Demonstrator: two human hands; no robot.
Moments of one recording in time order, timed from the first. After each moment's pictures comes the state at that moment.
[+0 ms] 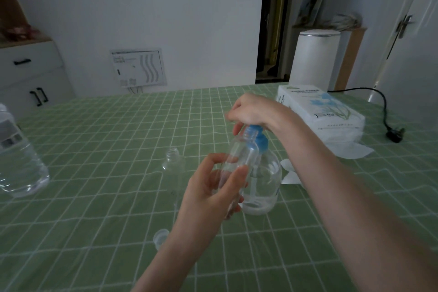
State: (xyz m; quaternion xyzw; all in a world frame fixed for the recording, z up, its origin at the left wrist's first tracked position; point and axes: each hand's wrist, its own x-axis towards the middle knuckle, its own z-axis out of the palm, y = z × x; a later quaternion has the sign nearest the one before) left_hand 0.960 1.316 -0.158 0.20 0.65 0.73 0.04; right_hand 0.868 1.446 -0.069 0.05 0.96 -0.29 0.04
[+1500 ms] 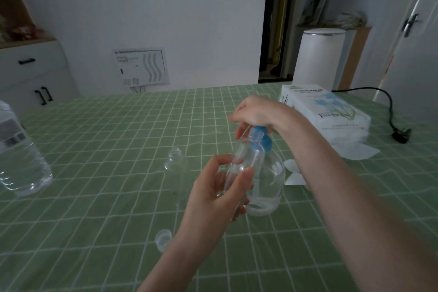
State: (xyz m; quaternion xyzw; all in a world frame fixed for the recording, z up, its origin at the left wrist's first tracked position) left_hand 0.958 1.318 -0.164 0.21 0.65 0.73 0.04; right_hand 0.871 1.448 -0.072 0.05 0.95 -0.32 0.05
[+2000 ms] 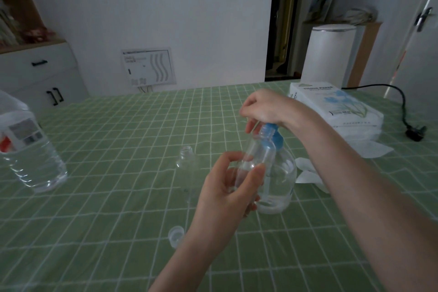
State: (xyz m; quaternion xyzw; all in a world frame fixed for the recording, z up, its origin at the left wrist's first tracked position) left_hand 0.957 1.318 -0.163 0.20 0.65 0.73 0.03; right_hand 0.870 1.447 -0.072 0.04 0.94 -0.33 0.01
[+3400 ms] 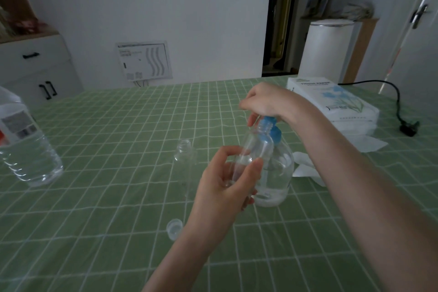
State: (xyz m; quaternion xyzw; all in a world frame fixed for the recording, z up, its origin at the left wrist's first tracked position) left_hand 0.959 1.316 -0.162 0.20 0.65 0.73 0.03; right_hand 0.871 1.446 -0.070 0.07 0.95 -0.30 0.01
